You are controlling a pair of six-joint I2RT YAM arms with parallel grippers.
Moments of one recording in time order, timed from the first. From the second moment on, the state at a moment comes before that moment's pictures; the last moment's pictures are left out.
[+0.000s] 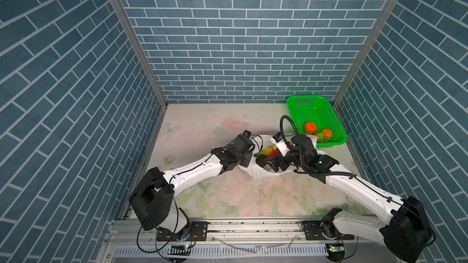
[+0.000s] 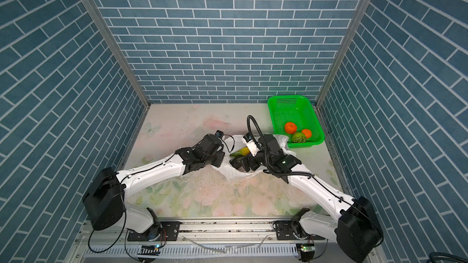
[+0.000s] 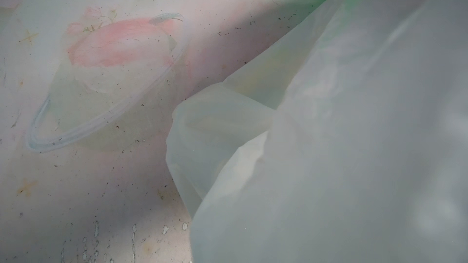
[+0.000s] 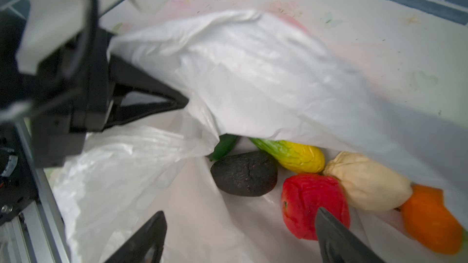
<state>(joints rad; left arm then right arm) -0.81 1.50 1.02 -0.39 -0.20 -0.31 0.69 1.16 0.77 -0.31 -0.22 -0.03</state>
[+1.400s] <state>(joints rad) -1.02 1.46 0.98 -0.35 -0.26 -0.31 0.59 1.64 1.01 -0.35 0.09 0.25</state>
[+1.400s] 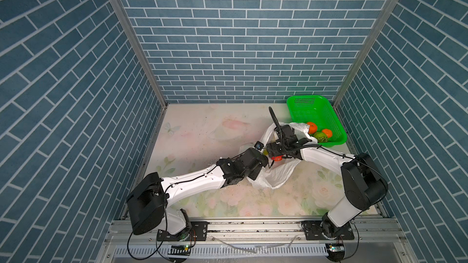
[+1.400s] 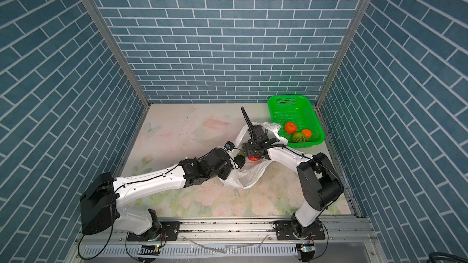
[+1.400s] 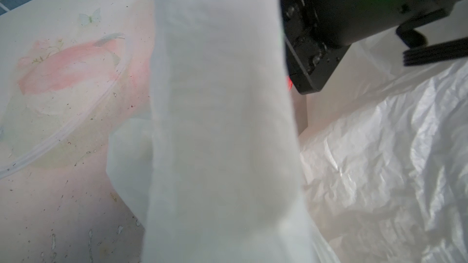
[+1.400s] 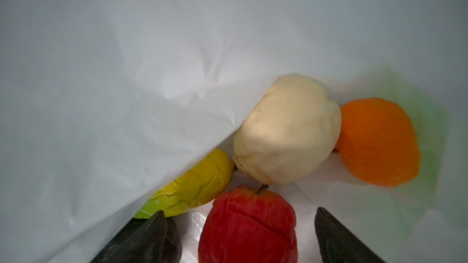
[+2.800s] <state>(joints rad) -1.02 1.51 1.02 -0.30 -0.38 -0.34 0.67 1.33 1.10 -0.72 -0.17 0.30</state>
